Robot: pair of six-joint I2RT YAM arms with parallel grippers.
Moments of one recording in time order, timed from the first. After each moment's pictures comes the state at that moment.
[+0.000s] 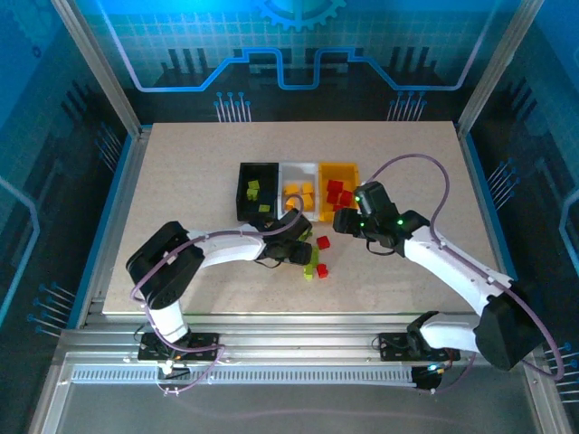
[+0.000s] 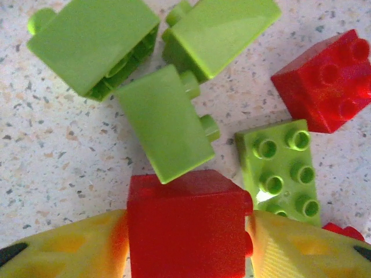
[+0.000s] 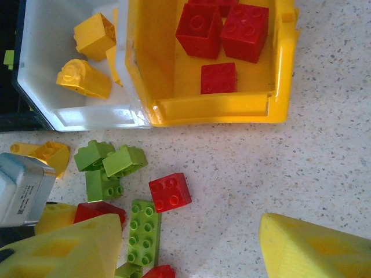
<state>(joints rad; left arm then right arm) -0.81 1.77 1.01 -0.37 -0.04 -0.63 0.52 1.24 0.90 -0.56 0.07 0.62</state>
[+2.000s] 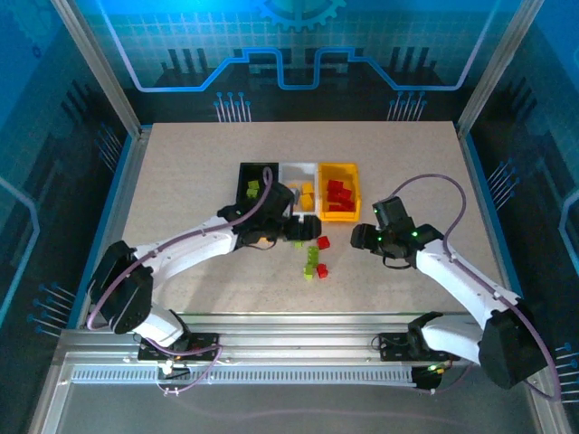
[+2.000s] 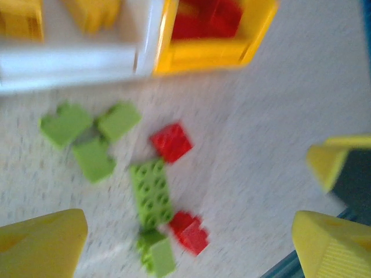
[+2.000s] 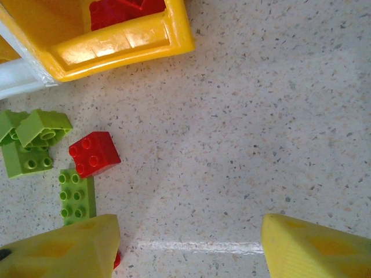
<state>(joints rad) -0.76 1.52 1.06 -0.43 0.13 -0.73 0.40 1.15 0.73 -0.62 0.00 0.64</state>
